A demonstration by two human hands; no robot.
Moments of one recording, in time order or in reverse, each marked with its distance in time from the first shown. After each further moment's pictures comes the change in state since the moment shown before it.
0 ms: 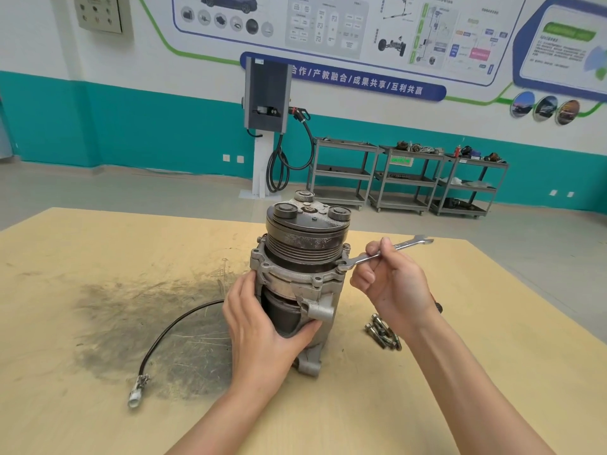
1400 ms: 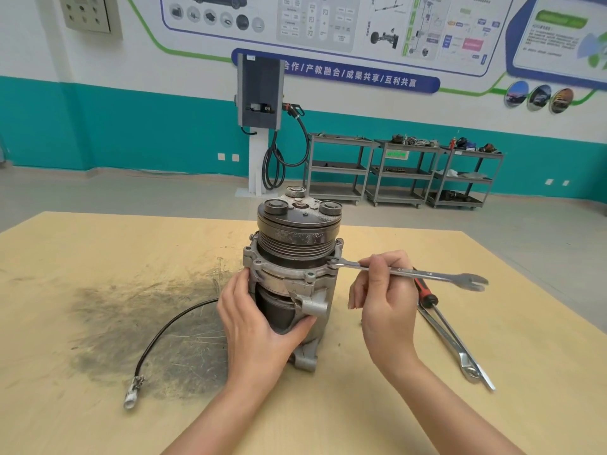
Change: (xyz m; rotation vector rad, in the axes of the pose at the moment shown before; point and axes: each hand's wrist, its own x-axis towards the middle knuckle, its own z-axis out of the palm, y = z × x) left_hand 0.001 -0.002 0.001 0.021 -0.003 0.009; right_hand -0.038 0.030 0.018 -0.459 0.215 -0.682
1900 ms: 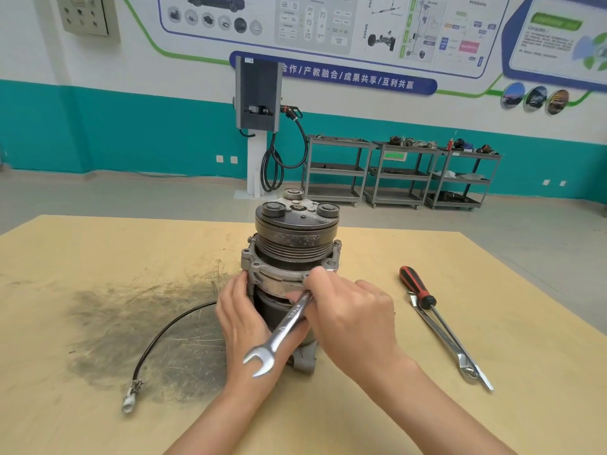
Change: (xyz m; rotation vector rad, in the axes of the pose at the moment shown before) left_hand 0.003 -0.006 0.010 -0.071 0.112 0.014; right_hand -0.005 -0.022 0.019 -1.109 -0.160 -0.798
